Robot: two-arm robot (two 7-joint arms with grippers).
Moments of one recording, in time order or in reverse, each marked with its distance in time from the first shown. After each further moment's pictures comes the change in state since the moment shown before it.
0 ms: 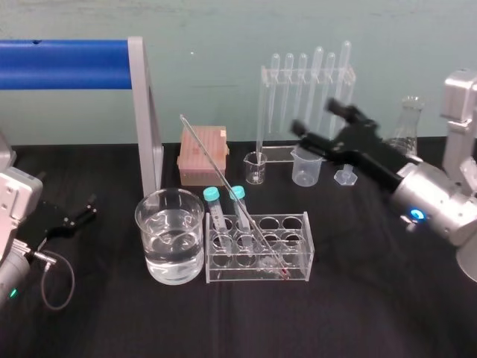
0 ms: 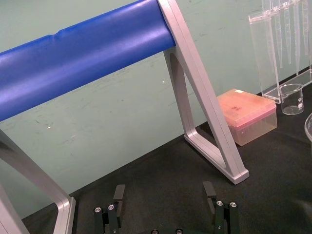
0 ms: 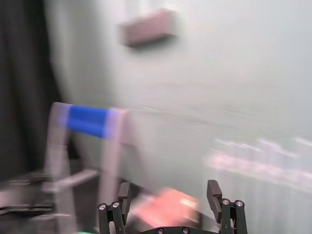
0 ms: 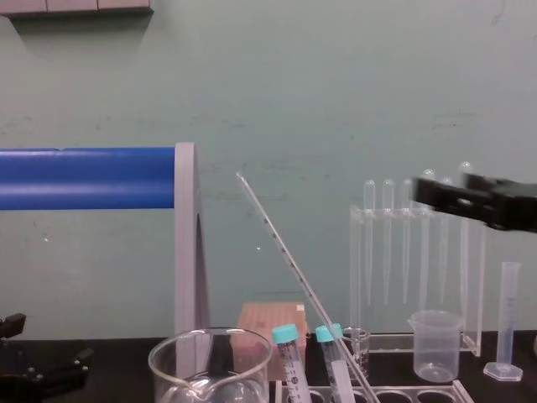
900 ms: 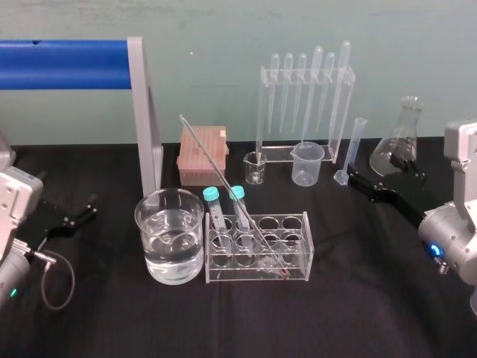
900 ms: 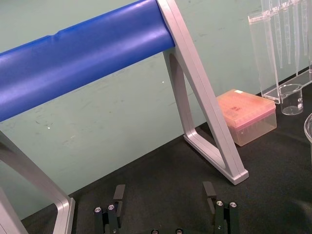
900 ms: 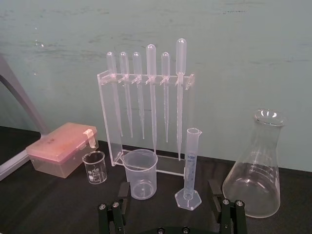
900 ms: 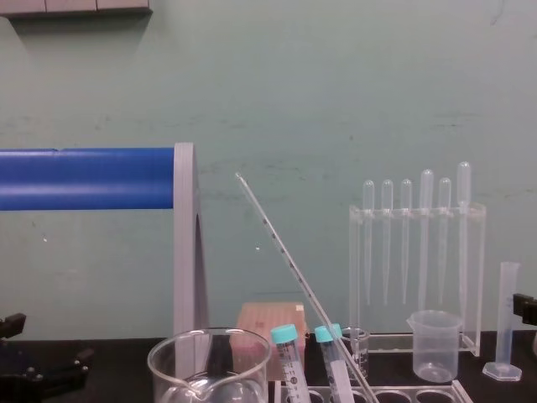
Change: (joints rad) left arm 0.000 0.000 0.000 0.000 0.000 0.000 0.000; right arm -0.137 -0.012 0.081 0.012 -0.162 0.140 -0.411
